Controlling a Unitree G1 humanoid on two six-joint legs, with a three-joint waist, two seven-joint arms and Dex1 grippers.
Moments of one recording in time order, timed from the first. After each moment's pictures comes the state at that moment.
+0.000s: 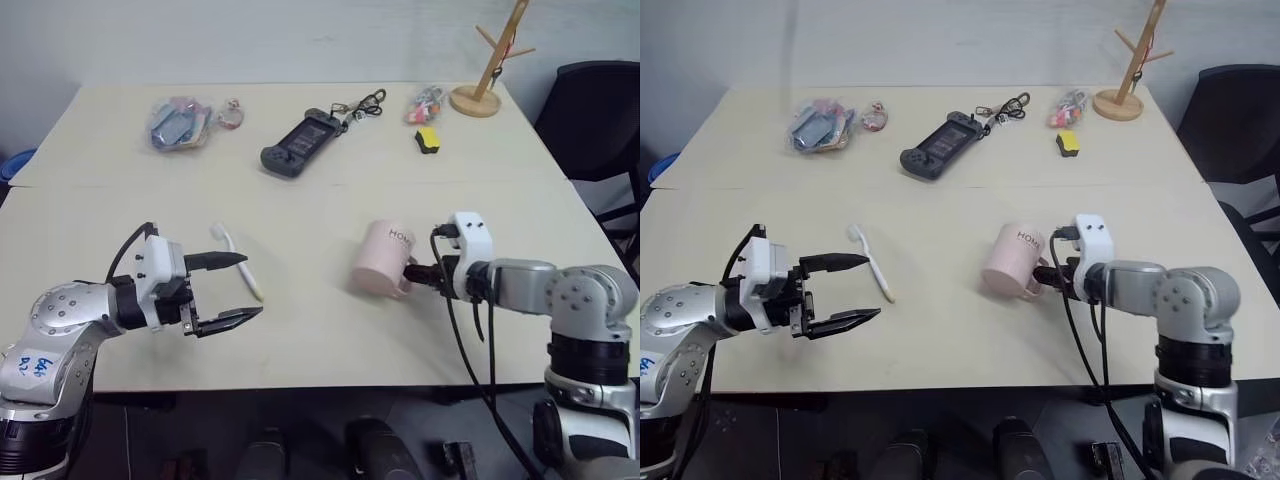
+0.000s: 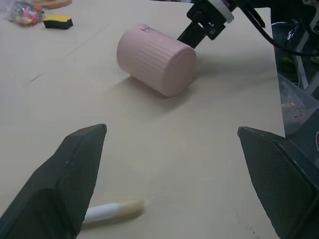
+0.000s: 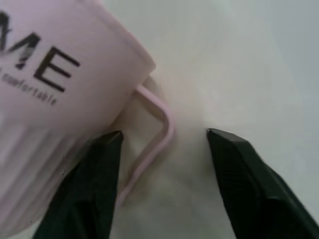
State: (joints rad) left arm -0.10 0.78 0.24 -0.36 -0.56 0.37 -1.03; right arm -0.63 -0.50 -0.20 -0.12 0.88 1.49 -0.06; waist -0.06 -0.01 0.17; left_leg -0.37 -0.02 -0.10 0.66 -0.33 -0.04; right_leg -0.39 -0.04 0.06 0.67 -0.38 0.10
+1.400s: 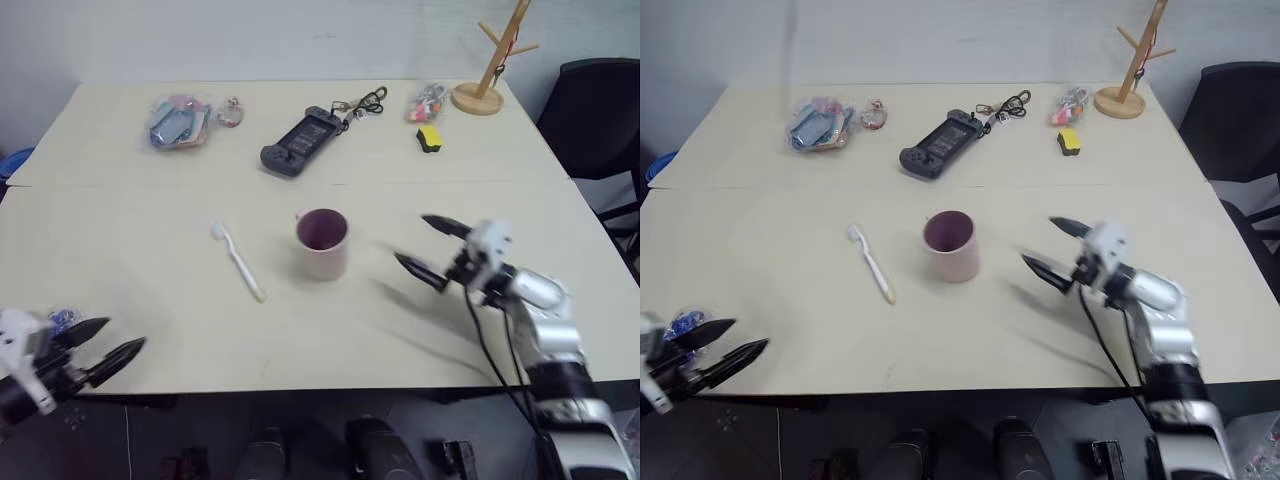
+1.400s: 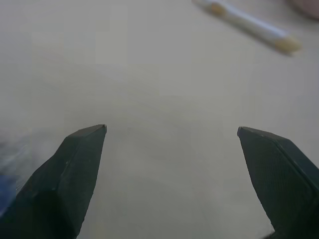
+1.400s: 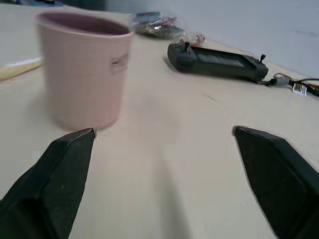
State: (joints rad) left arm 0.46 0.74 0.82 -0.17 -0.60 0.51 -0.81; right arm -0.27 -0.60 -0.14 0.26 0.45 -0.21 1.11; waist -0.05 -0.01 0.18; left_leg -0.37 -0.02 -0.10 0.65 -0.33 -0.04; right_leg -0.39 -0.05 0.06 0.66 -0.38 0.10
